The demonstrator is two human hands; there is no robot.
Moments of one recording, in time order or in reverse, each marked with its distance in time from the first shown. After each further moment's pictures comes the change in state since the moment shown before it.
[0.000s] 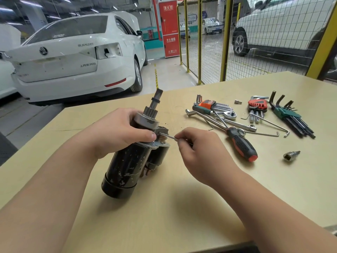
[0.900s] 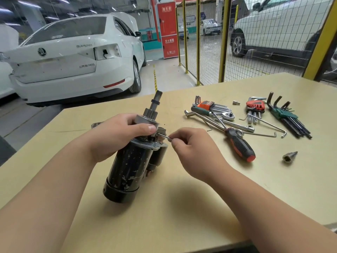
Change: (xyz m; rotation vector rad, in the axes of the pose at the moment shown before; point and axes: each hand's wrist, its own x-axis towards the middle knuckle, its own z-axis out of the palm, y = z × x) left_hand 0.000 -0.008 0.001 -0.173 -0.050 -0.034; right_hand 0.010 -0.002 0.008 0.244 -0.077 0.147
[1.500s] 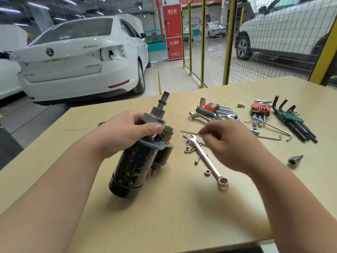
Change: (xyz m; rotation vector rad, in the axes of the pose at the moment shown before) left_hand -0.003 0.004 0.000 0.084 0.076 0.027; right_hand 0.001 0.006 -0.056 -0.374 0.018 -0.137
